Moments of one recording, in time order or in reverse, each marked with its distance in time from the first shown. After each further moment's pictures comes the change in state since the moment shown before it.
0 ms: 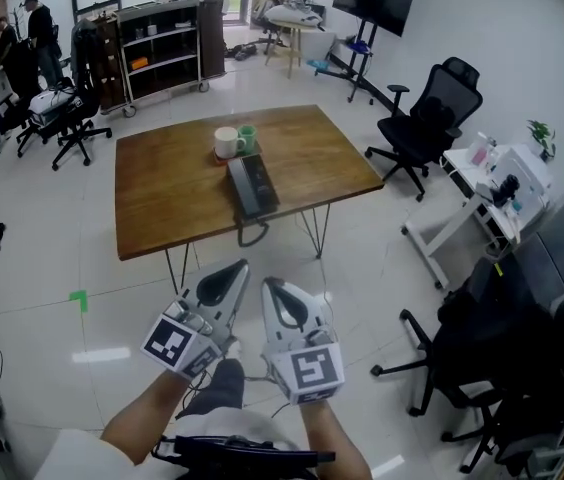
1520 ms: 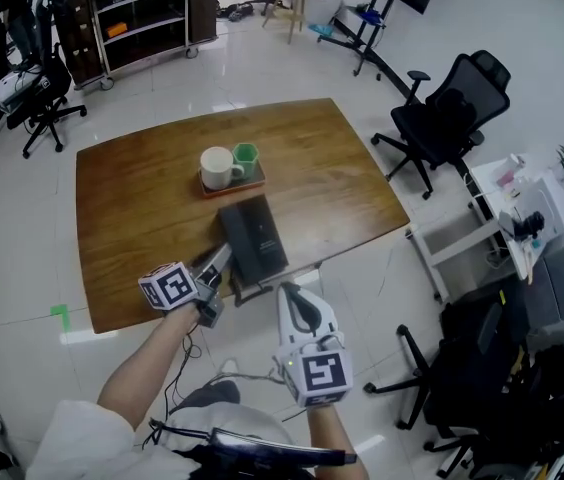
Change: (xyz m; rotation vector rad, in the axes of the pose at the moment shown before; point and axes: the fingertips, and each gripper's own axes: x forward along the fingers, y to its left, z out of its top) left arm 0.161 0.356 -0.258 -0.862 0.169 0.229; right arm 0.245 -0.150 -0.054 0.016 0.216 -0.087
